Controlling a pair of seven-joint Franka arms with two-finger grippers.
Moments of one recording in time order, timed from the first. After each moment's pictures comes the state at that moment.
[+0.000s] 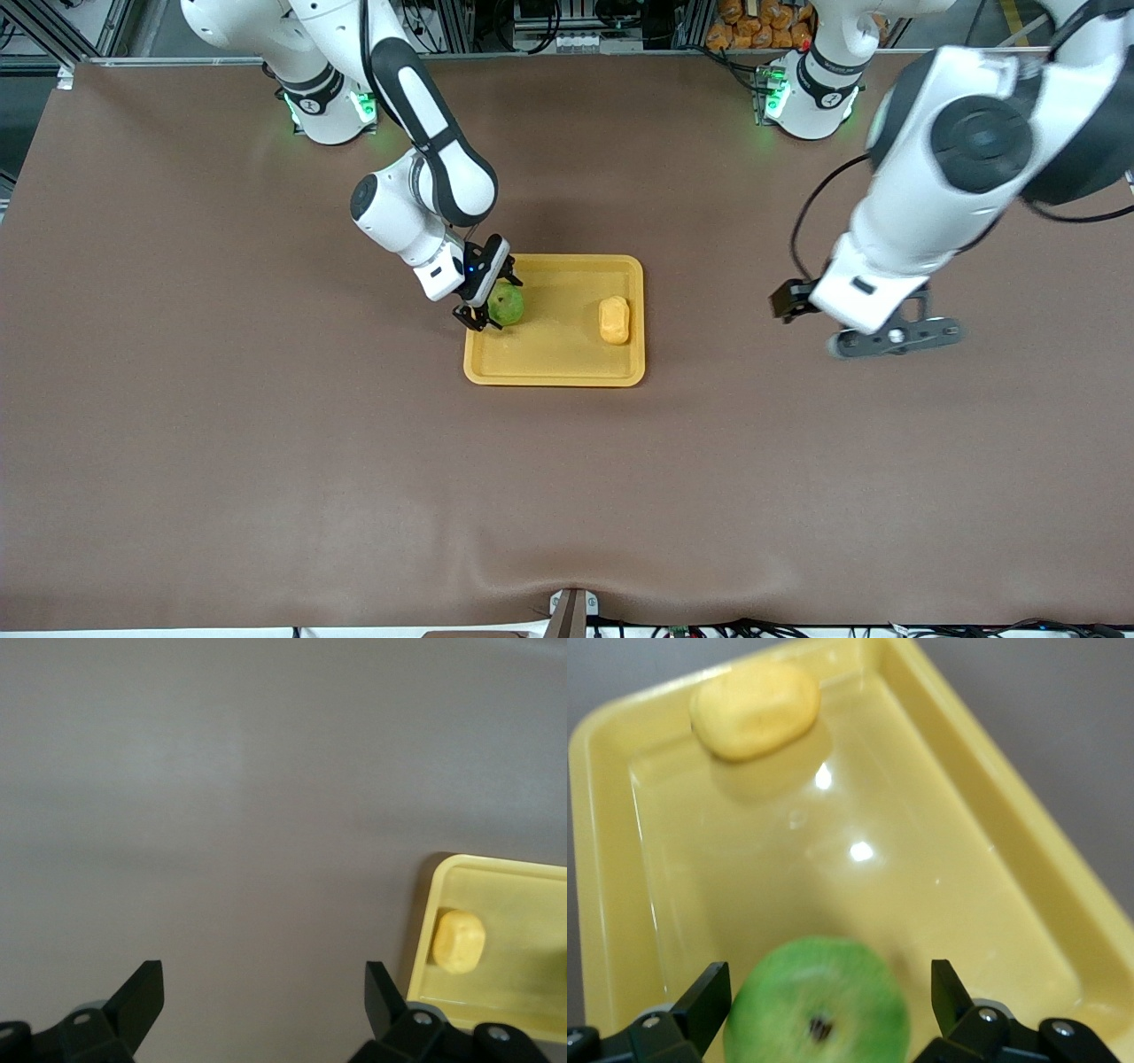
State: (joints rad) left arm -0.15 0.27 -0.22 -1.42 0.15 1.67 -0.46; right arm 0.93 0.44 -0.22 -2.15 1.54 2.79 -1.82
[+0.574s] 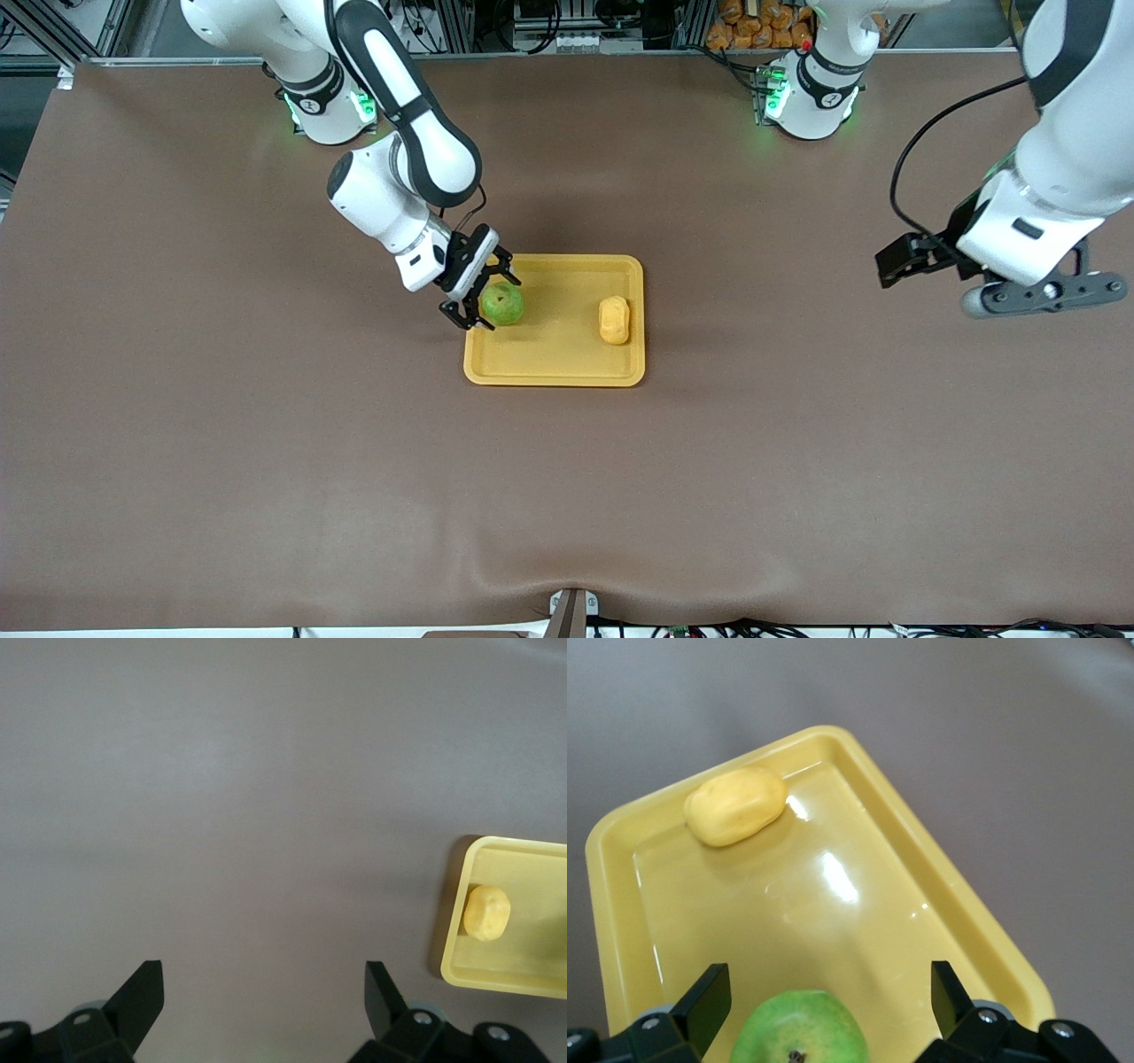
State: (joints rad) left arm -0.01 0.15 -0.22 -1.42 0.10 1.56 -0.31; right arm 0.92 0.33 -0.23 -2.17 1.55 2.82 -1.75
